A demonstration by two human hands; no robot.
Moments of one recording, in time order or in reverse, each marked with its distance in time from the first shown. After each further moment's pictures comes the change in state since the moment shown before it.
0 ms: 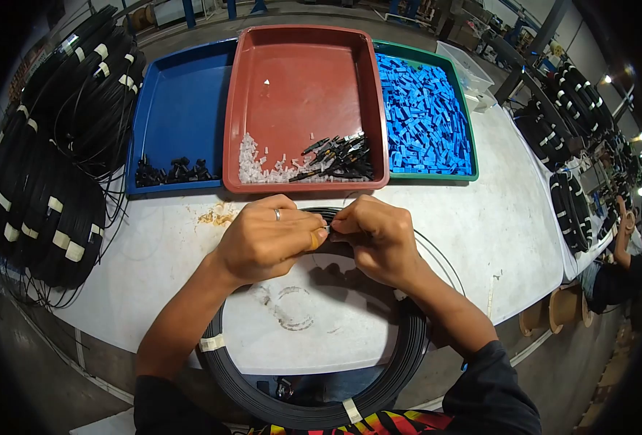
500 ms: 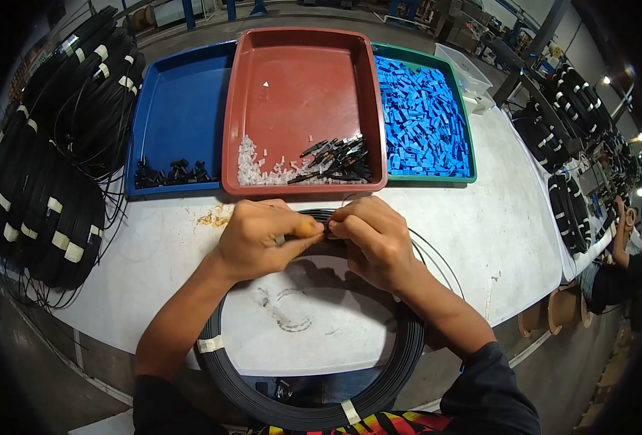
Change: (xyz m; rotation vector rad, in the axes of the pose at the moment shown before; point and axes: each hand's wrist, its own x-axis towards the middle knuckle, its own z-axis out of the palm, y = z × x) left_hand -0.004 0.003 0.000 -0.170 0.037 -0.266; right_hand 0.008 -0.008 -0.004 -0.155 0.025 -0.187
